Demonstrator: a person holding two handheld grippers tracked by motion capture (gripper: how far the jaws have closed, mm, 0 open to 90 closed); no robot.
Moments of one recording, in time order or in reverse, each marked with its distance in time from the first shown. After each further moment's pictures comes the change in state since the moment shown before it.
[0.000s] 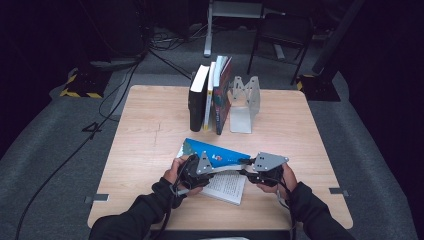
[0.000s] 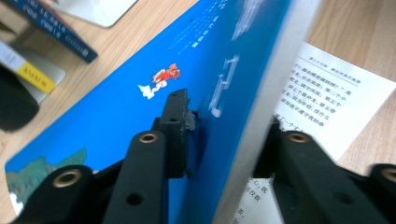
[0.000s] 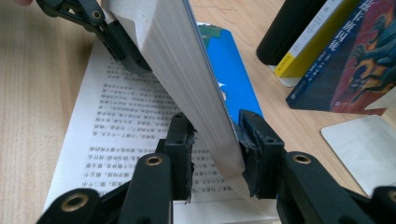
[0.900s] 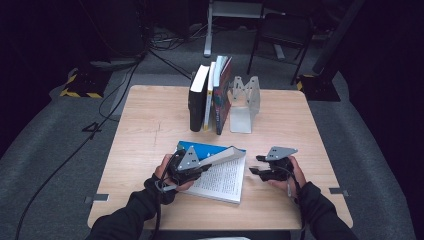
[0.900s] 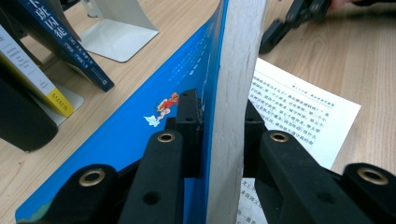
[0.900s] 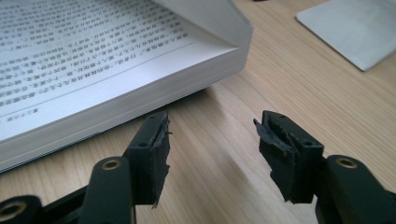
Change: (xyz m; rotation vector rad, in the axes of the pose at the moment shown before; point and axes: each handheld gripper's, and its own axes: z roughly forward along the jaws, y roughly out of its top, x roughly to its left) left arm 0.024 -0.013 -0.025 -0.176 -0.063 -0.055; right arm -0.039 -0.066 0.011 0.143 -0.023 0.264
